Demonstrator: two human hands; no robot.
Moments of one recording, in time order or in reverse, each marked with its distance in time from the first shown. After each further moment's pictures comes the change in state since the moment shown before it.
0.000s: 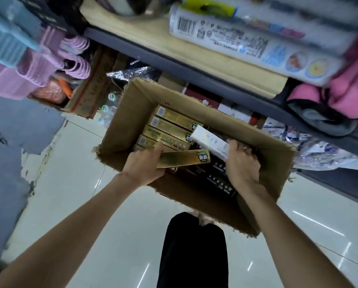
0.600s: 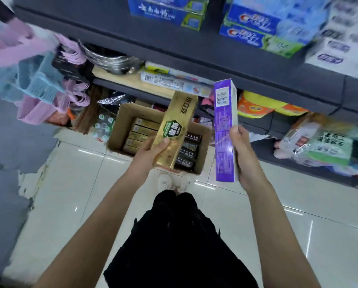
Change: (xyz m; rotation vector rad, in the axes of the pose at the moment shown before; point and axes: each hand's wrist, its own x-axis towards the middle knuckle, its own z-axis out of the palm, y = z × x) left_hand -0.226 0.119 -0.189 -1.712 -0.110 -0.204; right_hand -0.292 0.030 -0.285 1.704 -0.015 0.240
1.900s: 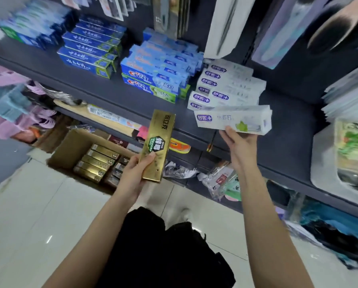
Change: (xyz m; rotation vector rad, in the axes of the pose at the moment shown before) left_hand -0.044 -0.007 0.337 -0.265 0.232 0.166; right_hand 0.062 -0.155 -0.314 0.298 0.004 -0.423
